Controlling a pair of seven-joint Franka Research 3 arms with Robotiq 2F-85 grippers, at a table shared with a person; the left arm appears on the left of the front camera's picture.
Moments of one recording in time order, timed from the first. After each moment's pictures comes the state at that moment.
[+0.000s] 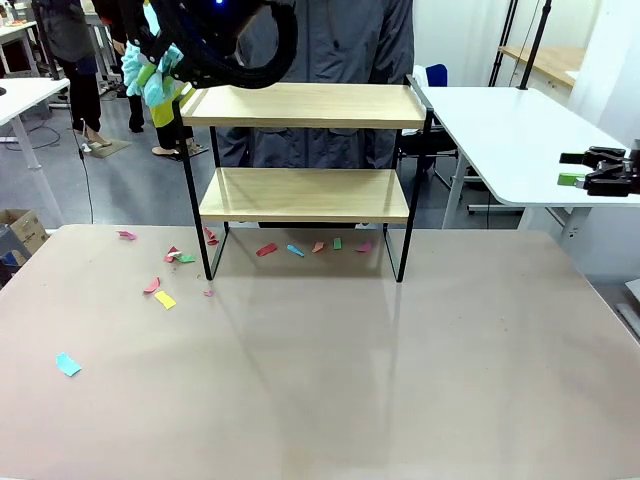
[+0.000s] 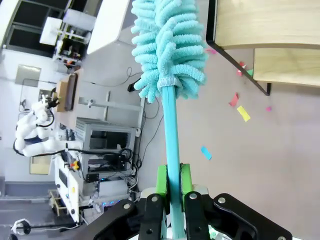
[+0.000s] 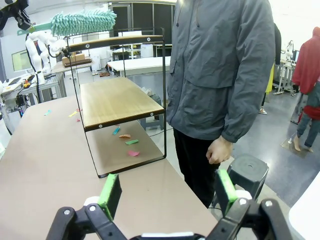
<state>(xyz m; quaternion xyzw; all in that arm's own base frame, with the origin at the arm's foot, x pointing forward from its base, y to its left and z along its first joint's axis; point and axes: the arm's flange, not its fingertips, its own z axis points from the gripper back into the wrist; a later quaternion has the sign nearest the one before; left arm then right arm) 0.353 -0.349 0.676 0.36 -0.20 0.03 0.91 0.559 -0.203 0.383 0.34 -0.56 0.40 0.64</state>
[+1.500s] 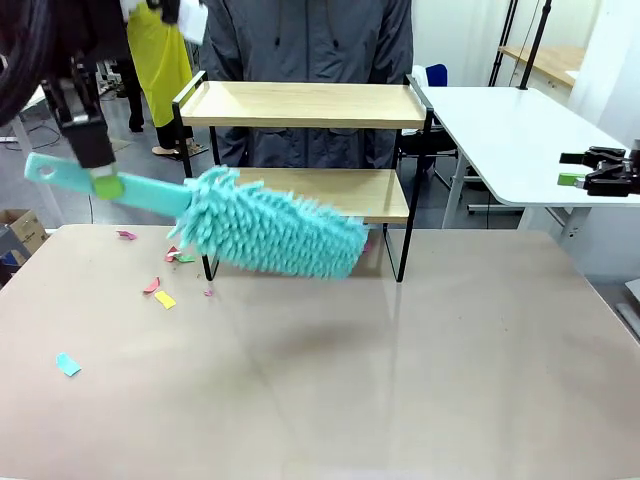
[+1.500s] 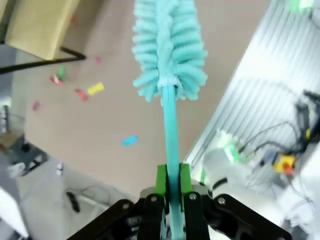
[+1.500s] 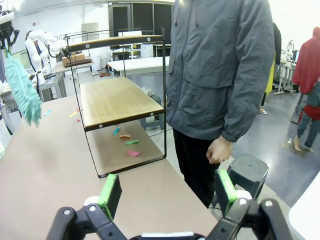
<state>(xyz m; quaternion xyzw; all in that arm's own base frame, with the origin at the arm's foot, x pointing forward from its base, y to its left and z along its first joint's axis) 0.276 -0.213 0.658 0.02 -0.01 -0.53 0.85 0.559 -0.203 0.383 0.34 -0.56 0.40 0.64</state>
